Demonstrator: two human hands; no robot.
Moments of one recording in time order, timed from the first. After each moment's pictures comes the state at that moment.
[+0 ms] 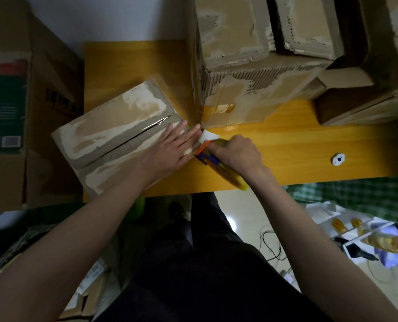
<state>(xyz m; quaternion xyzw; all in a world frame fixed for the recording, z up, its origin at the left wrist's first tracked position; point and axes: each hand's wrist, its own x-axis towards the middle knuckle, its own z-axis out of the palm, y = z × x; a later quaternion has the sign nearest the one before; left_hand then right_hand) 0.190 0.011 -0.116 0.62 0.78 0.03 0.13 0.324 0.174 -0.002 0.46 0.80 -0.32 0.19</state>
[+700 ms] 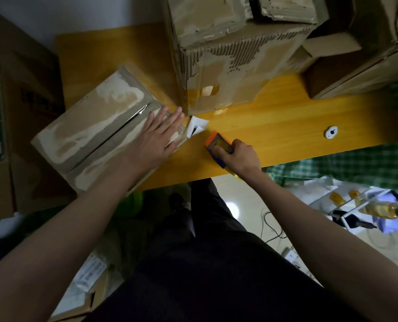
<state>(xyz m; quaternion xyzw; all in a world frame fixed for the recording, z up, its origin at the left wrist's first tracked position) 0.193 0.011 -0.119 0.59 0.79 0.04 0.13 0.396 0.183 -0.082 0.49 0.79 -0.33 0.17</state>
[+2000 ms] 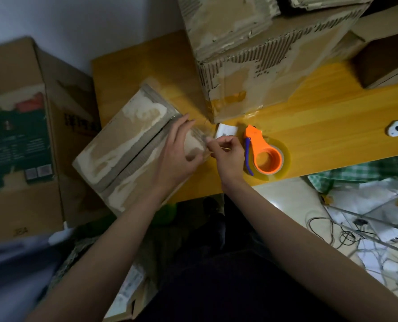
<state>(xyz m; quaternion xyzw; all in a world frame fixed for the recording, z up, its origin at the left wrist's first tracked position) 0.206 0.023 -0.093 0.43 0.84 0.30 0.15 0.309 0.118 -0.113 0.53 0.48 -0.67 -0.21</state>
